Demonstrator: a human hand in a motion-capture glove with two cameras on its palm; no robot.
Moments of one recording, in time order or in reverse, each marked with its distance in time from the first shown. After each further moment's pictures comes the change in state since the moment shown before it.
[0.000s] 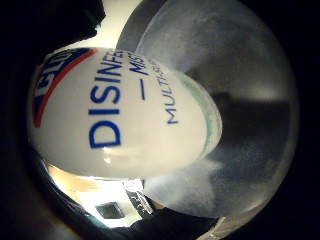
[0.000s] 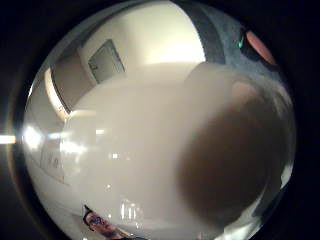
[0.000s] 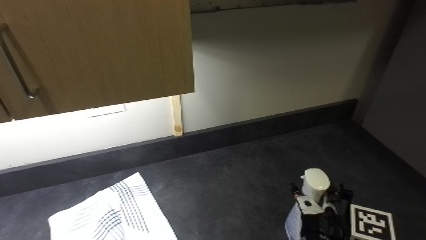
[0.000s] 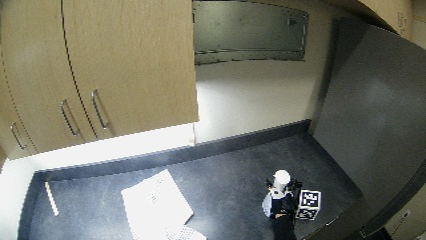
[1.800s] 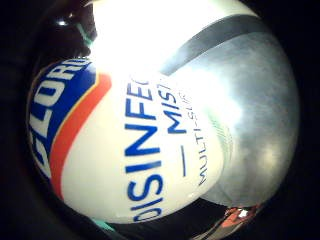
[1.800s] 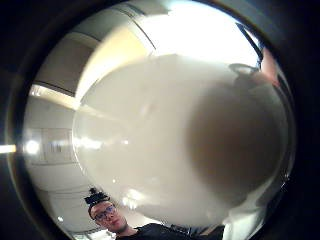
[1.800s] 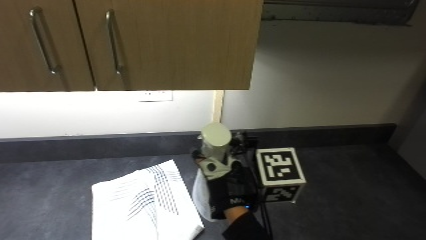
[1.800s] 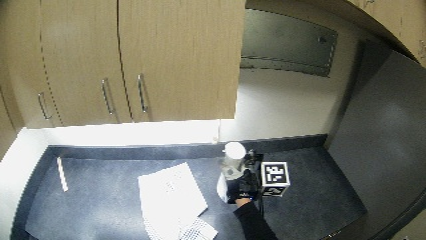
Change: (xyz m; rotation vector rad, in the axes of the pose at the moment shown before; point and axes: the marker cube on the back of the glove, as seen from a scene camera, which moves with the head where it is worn) arm -0.004 0.424 0.087 -0.954 1.101 -0.092
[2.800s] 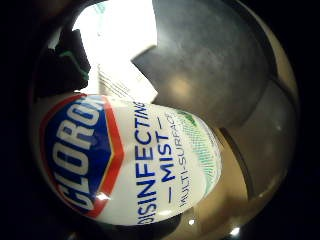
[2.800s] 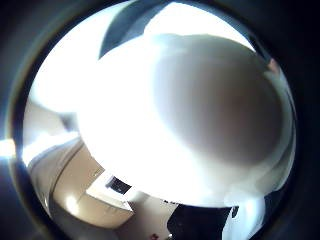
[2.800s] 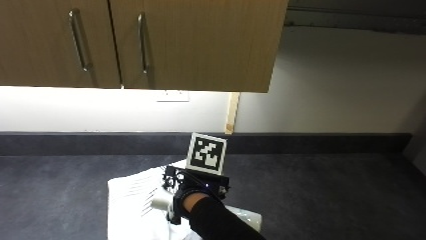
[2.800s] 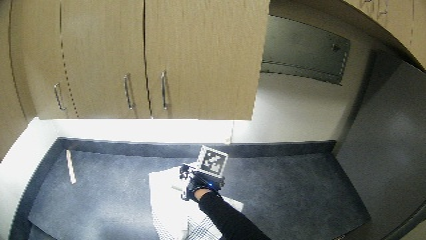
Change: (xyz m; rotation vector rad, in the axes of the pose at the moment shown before) arm 0.109 -0.028 0.060 -0.664 1.176 0.761
